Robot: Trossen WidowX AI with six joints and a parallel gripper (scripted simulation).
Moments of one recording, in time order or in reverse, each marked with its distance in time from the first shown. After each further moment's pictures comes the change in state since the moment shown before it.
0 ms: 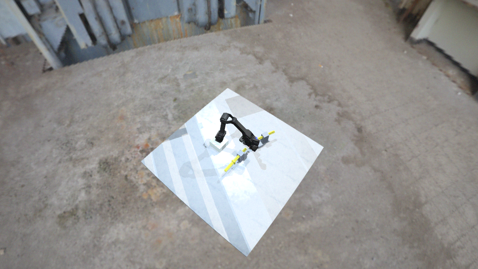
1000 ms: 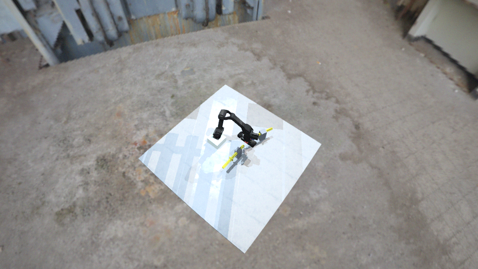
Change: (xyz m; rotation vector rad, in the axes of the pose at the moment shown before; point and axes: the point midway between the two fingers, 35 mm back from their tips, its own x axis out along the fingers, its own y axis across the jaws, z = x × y) arm -0.006 0.001 0.002 0.007 0.151 -0.009
